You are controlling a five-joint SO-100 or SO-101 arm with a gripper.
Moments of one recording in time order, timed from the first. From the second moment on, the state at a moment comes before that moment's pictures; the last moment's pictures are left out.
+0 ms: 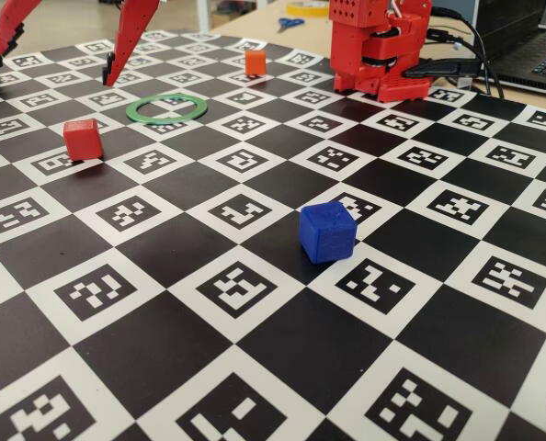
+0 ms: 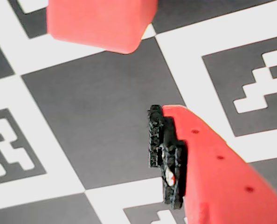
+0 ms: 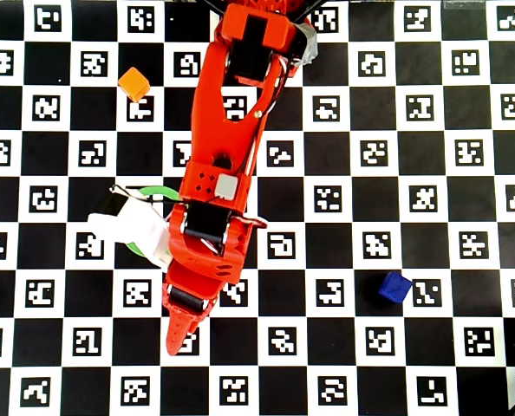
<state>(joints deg) 15.7 62.8 62.5 70.7 9.5</state>
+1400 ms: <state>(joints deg) 16.8 47.5 55.9 67.6 7.7</state>
